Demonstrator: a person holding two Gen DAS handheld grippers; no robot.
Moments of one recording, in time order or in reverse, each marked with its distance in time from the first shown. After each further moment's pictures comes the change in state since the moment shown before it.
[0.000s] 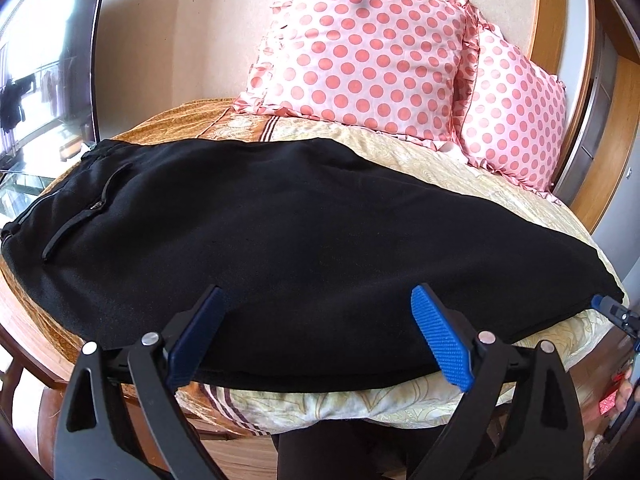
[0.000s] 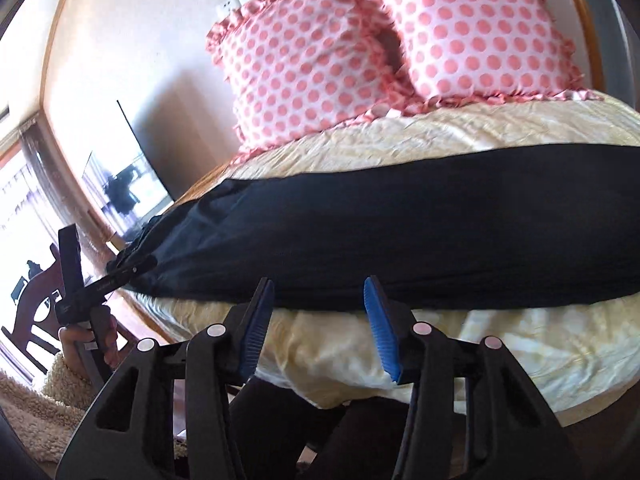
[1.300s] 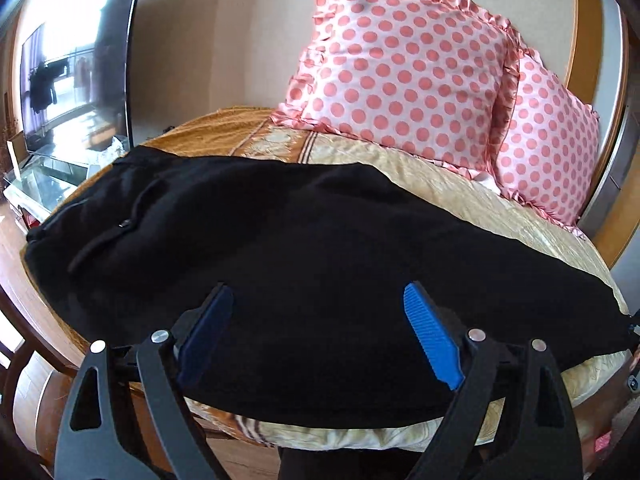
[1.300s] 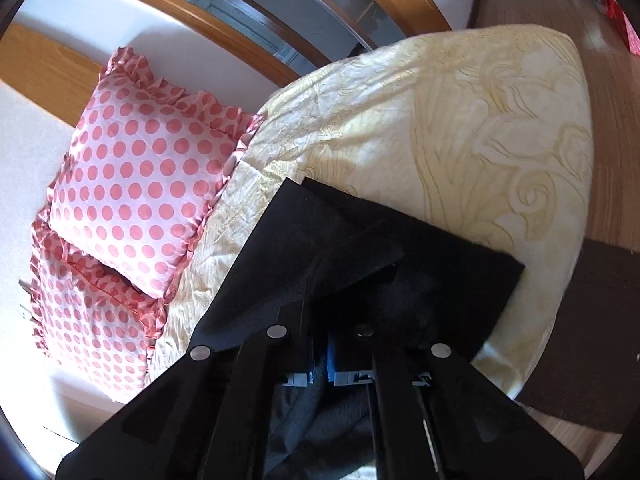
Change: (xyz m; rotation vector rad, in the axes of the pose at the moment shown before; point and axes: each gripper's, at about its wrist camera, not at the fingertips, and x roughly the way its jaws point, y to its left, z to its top) left arm 0.003 0.008 0.027 -0.105 -0.001 0.086; right arm -0.110 -0.295 0.039 0.883 -0.357 -0.452
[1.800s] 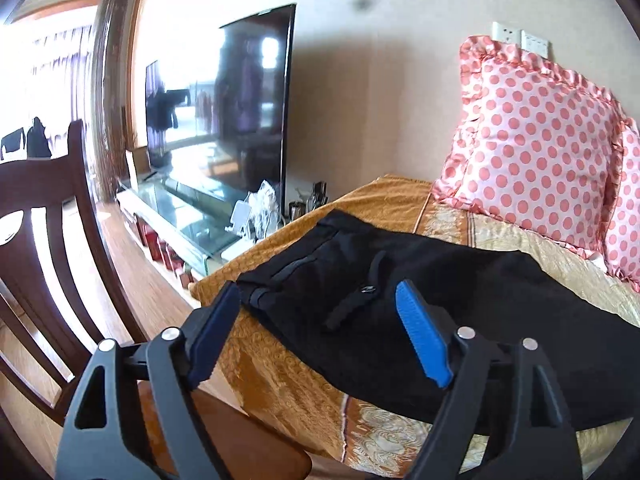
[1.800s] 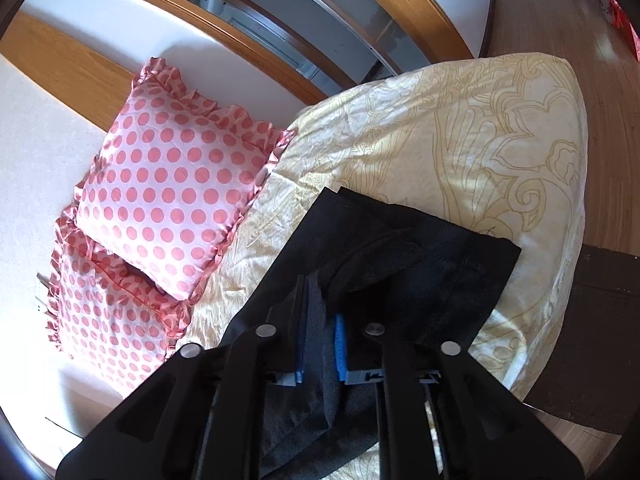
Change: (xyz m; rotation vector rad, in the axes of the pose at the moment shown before) left arm -0.095 0.092 0.006 -0.117 -0.259 0.441; right arm -0.030 0.009 -0.013 0.016 -0.048 0.061
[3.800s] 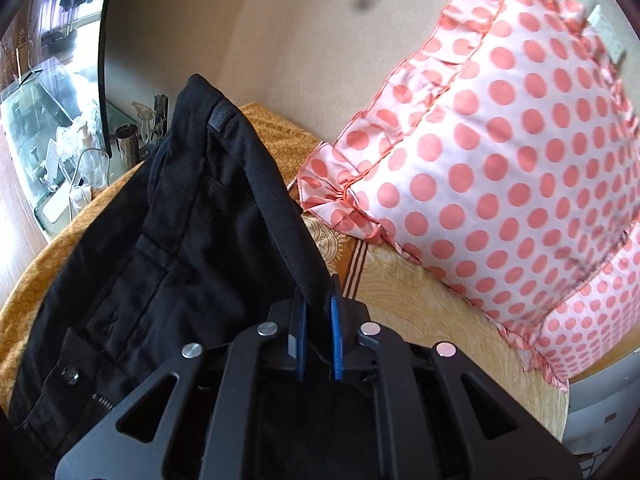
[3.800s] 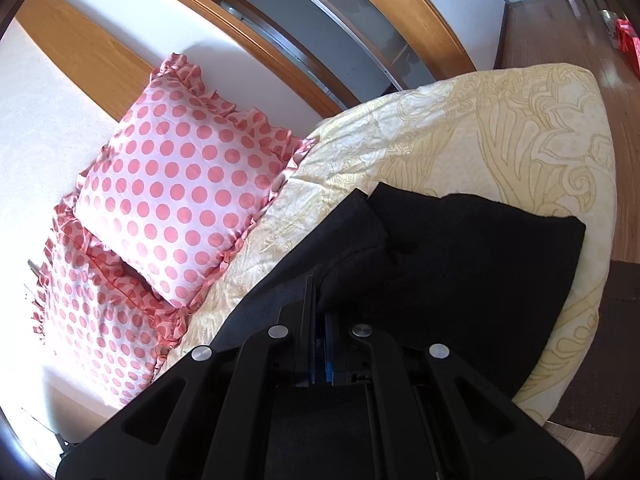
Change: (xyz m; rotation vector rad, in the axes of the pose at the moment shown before) left arm 0.266 -0.155 0.147 -0.178 0.480 -0.377; right arm 0.024 0.031 -0.022 -0.076 -0.110 0.008
